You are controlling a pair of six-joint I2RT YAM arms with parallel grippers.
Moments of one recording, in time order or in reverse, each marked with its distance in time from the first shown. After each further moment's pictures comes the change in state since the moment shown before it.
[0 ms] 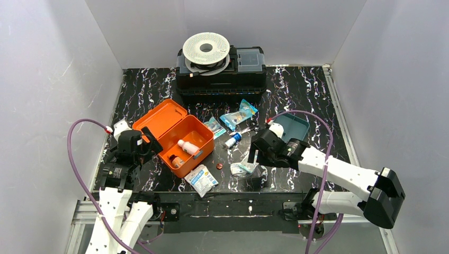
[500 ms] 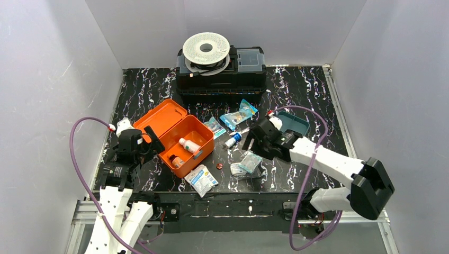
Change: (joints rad) left arm 0.000 0.010 -0.003 0.025 0.064 0.029; right arm -0.118 0.101 0.009 0.129 -0.070 0.095
